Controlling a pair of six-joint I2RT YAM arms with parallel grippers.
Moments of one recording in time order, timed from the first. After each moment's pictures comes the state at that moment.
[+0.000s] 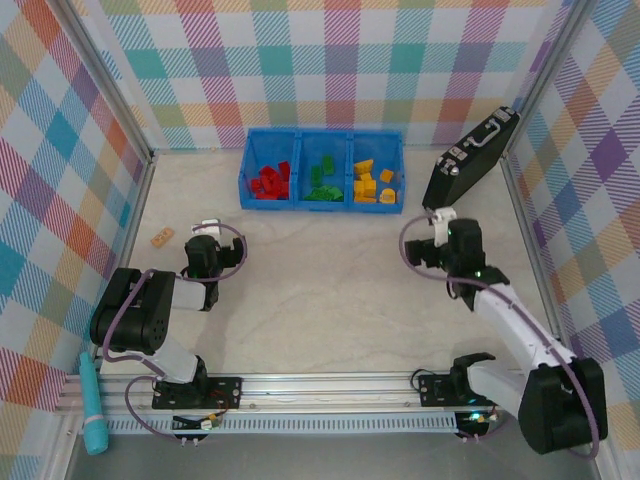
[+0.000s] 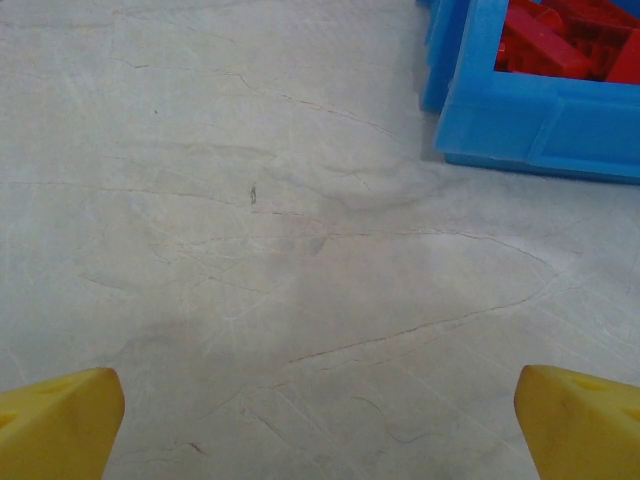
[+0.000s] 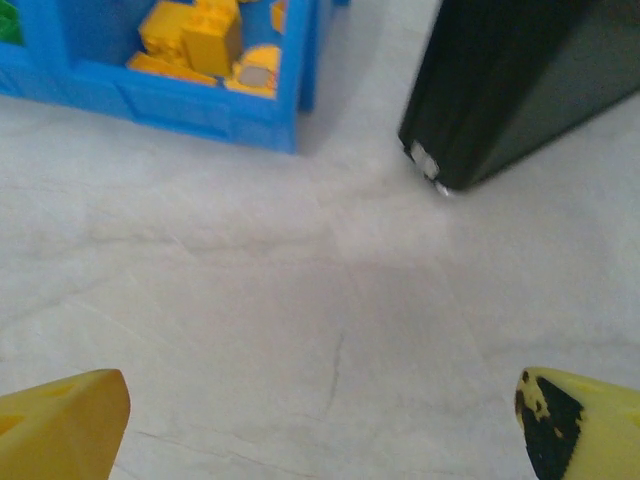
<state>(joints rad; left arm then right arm) -0.08 1.59 0.39 0.74 -0.15 -0.11 0.18 1.02 0.51 -0.10 0.02 -0.05</state>
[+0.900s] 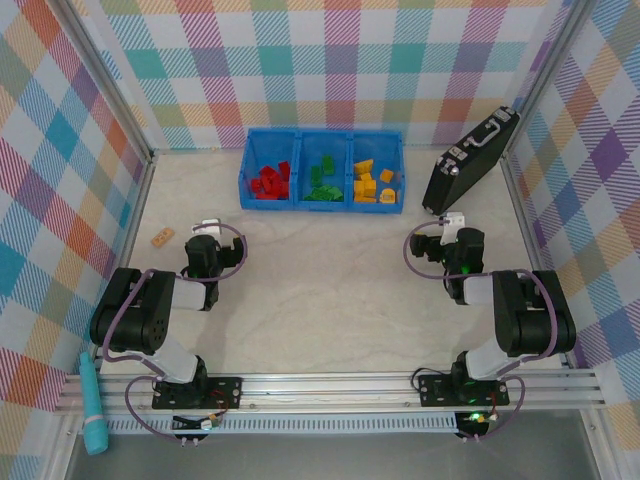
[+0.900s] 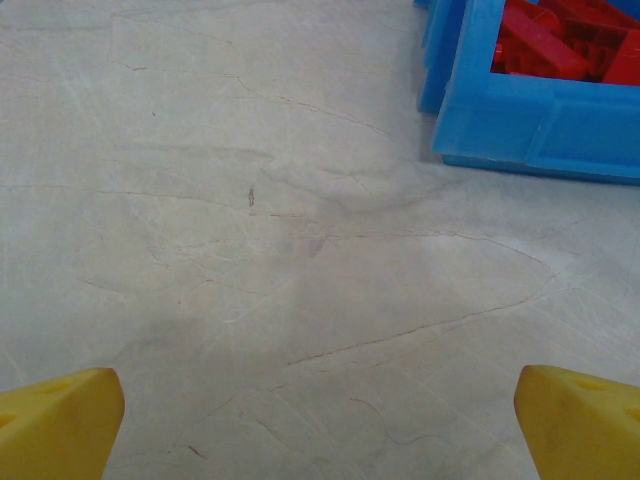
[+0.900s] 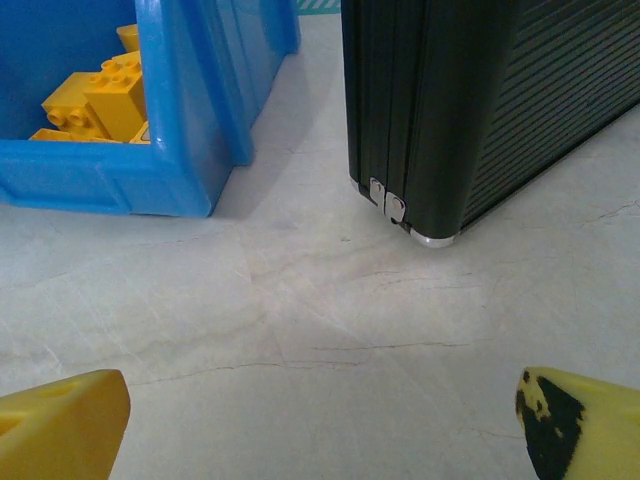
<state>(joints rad) -0.08 1.59 0.40 0.74 -0.15 -0.11 0.01 1.54 0.41 0.70 -0.16 0.02</state>
